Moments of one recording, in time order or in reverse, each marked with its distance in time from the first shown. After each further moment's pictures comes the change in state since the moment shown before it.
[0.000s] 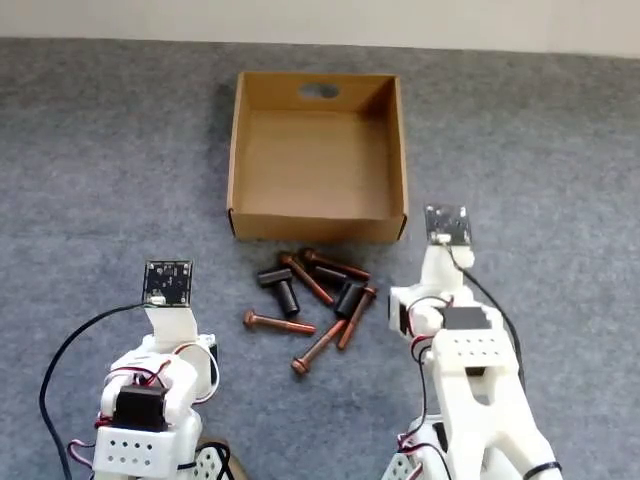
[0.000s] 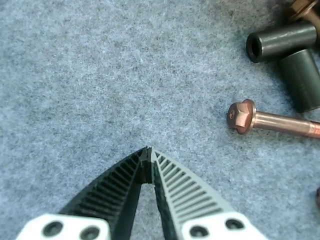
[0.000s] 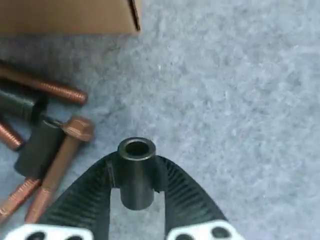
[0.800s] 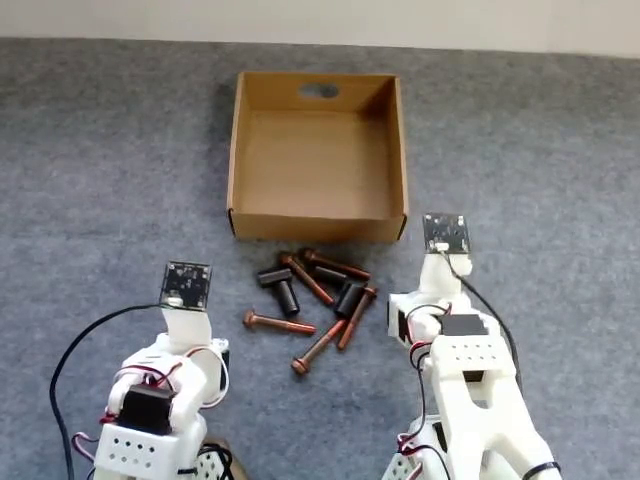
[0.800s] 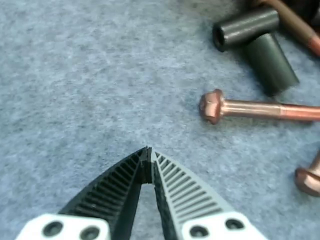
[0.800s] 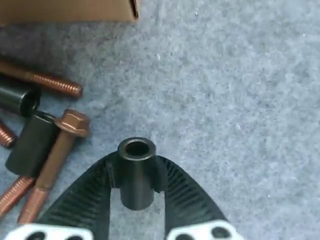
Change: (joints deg) left arm 7.9 0.0 0.0 0.0 0.1; right arm 0.0 -0.1 2.1 -2.3 0.0
